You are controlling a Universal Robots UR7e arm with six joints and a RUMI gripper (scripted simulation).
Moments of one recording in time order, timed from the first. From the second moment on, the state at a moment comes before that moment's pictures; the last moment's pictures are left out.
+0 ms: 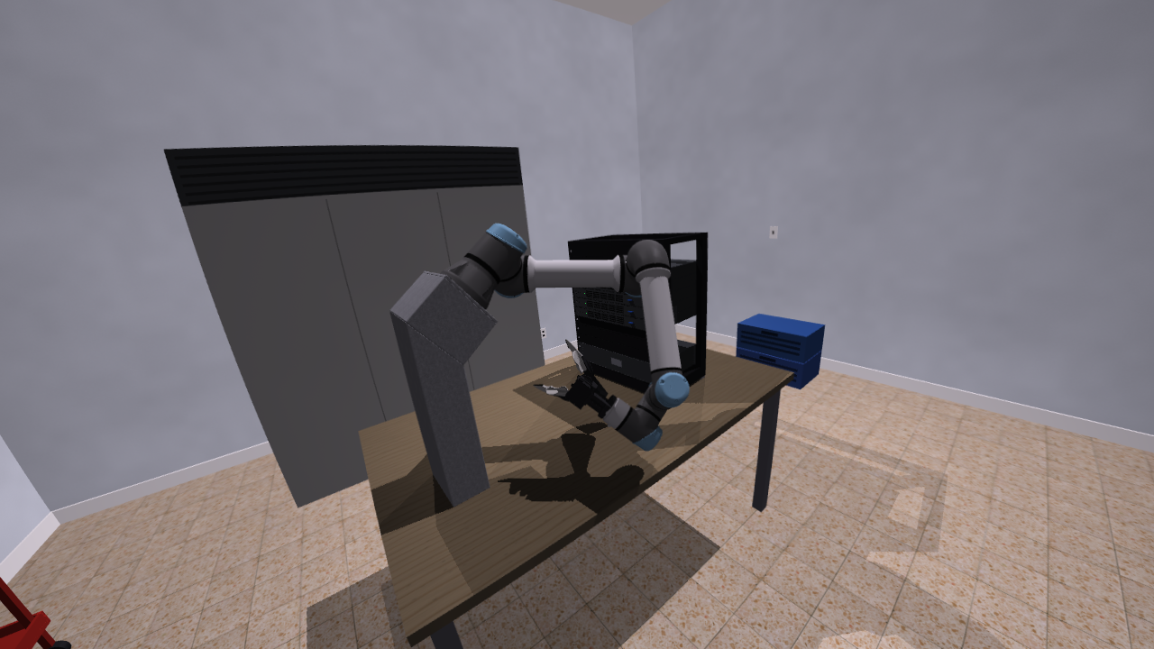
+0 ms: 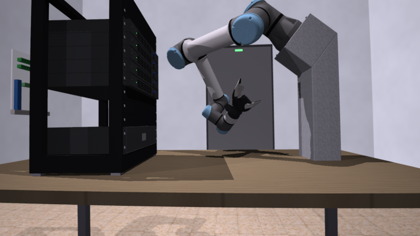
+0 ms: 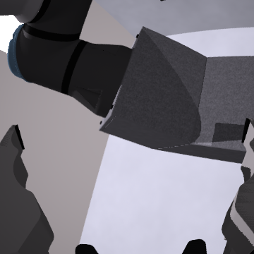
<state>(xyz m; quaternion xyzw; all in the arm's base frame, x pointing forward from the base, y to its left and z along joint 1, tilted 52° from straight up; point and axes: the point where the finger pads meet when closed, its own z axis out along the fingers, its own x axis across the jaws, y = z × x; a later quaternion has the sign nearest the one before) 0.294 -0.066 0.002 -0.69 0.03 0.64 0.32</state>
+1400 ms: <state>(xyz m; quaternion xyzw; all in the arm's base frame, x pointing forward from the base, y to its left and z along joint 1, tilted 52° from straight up) 0.286 0.030 0.168 -0.37 0.11 0.87 0.29</state>
